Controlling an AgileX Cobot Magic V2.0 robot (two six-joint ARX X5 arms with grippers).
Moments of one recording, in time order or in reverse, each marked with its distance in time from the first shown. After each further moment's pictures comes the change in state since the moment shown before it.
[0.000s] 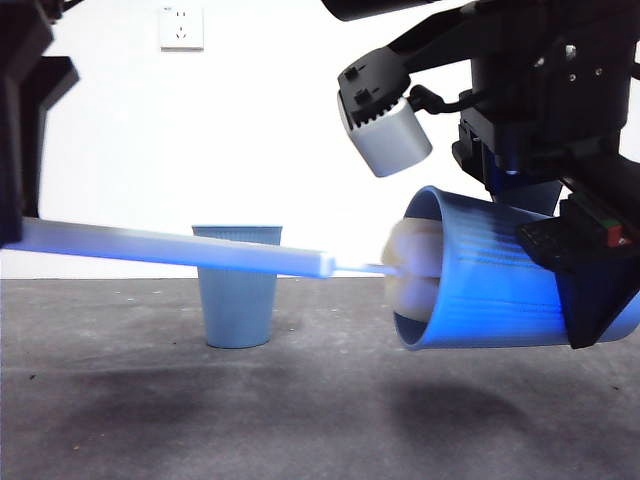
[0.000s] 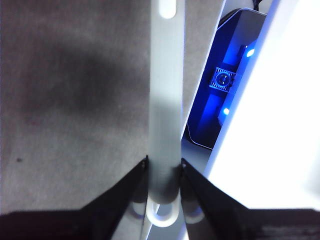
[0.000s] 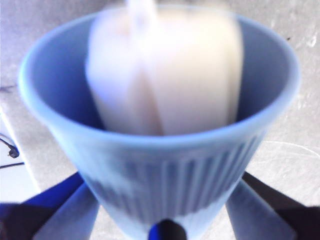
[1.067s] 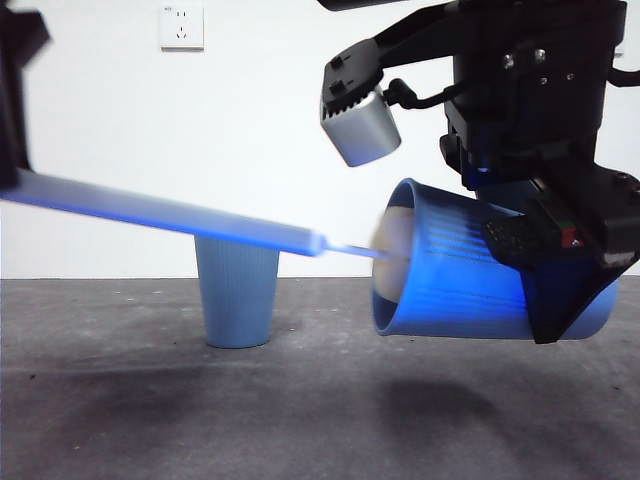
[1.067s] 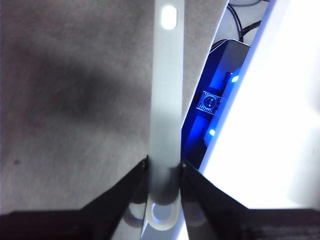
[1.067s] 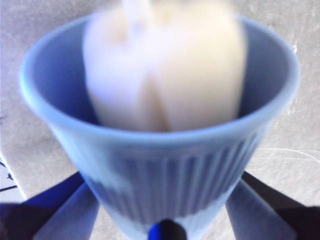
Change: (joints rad) left arm 0.072 -0.056 0.000 0.021 0.104 0.011; right arm 0.000 0.000 0.002 0.062 0.001 0.021
